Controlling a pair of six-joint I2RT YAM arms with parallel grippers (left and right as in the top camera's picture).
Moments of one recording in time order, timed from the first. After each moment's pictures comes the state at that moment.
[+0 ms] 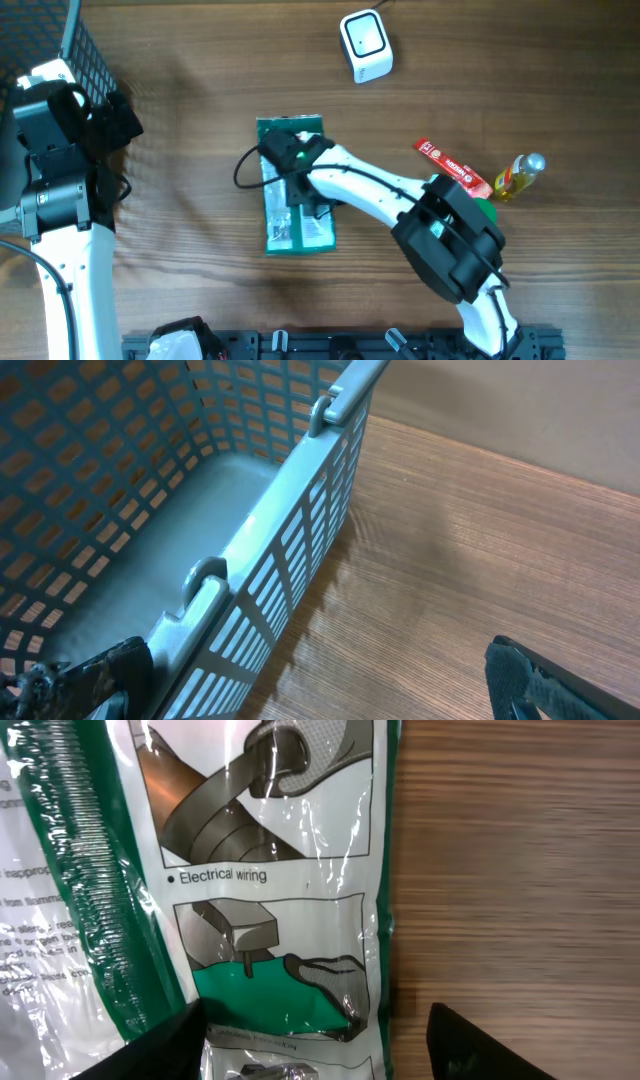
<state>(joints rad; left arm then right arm) 0.26 1.19 1.18 -0.63 -0.22 -0.09 0.84 2.14 1.53 -0.89 0.14 0.80</state>
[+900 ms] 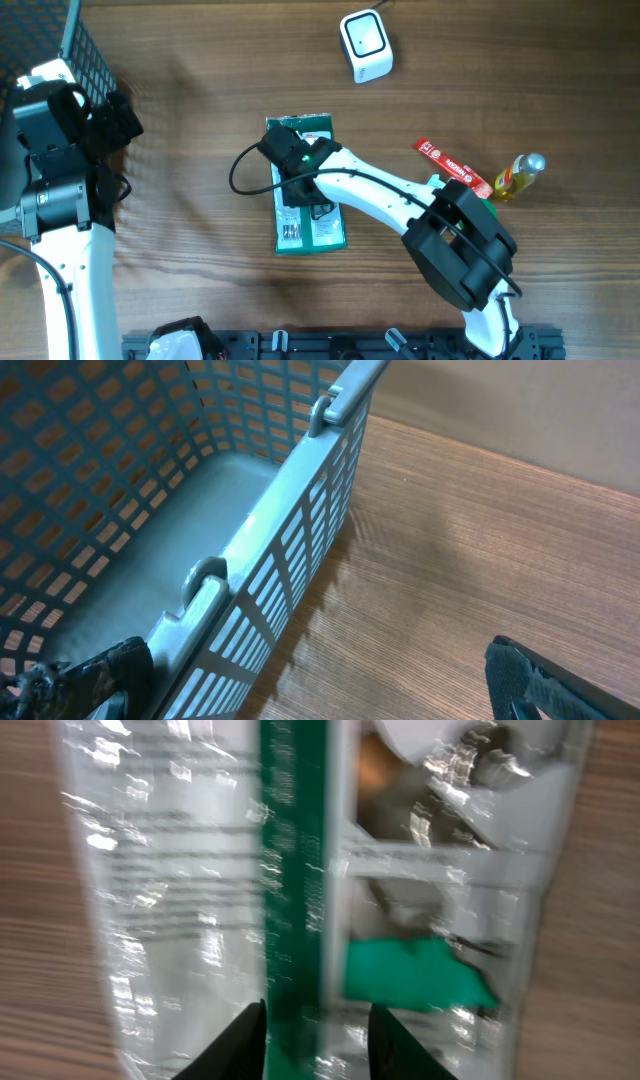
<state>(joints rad) 0.26 1.19 1.18 -0.63 -0.22 -0.09 0.85 2.08 1.48 -0.80 0.06 0.71</state>
